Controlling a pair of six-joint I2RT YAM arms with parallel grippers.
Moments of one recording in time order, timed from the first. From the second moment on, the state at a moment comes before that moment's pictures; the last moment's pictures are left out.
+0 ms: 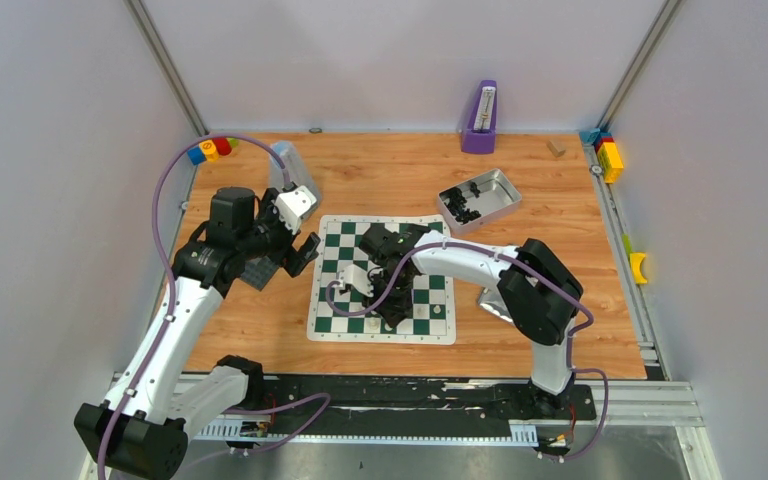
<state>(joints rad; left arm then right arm) -0.25 0.96 0.99 -0.68 0.39 0.46 0.94 1.91 1.38 -0.88 -0.46 -0.57</state>
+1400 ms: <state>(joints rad) -0.25 1.00 0.99 -0.68 0.42 0.46 0.12 1.42 1.03 -0.82 -0.50 -0.49</state>
